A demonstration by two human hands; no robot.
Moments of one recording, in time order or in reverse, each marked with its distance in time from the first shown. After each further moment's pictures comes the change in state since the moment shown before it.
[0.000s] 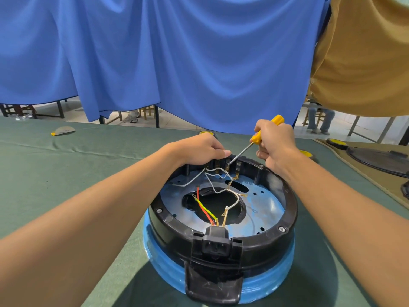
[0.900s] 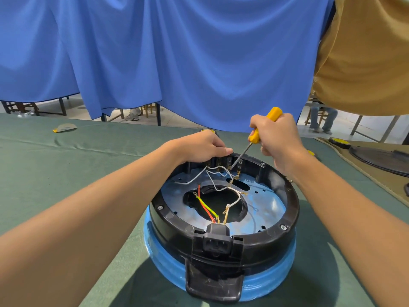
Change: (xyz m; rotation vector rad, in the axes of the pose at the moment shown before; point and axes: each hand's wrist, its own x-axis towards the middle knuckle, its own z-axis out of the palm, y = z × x) left_hand 0.000 0.000 0.000 -0.024 -0.004 -0.022; right_hand -0.020 -0.011 -0.005 -0.153 -0.084 -0.274
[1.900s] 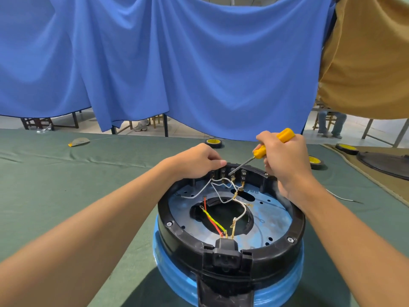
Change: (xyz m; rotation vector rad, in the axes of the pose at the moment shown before) left_hand -0.016 -0.009 -0.002 0.028 0.090 -0.055; right_hand -0.027 0.007 -0.003 0.124 0.094 -0.044
